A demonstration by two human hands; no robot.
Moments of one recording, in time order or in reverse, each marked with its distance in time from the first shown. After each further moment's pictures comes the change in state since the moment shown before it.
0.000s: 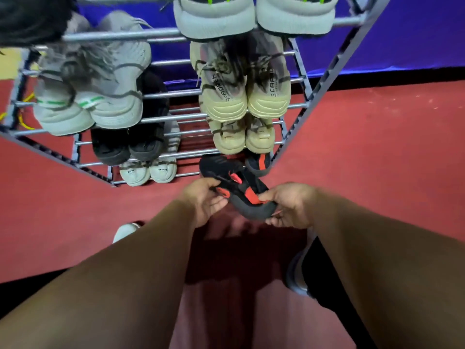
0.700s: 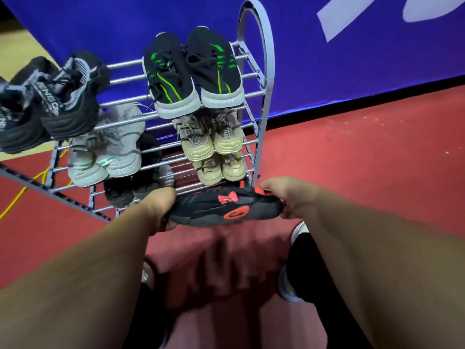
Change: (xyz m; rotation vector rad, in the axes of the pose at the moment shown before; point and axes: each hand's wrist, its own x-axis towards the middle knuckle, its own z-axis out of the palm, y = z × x) left_hand -0.135 0.057 -0.003 0.564 0.282 0.202; right_hand -0.129 -0.006 -0.043 -0.020 0.276 -0.189
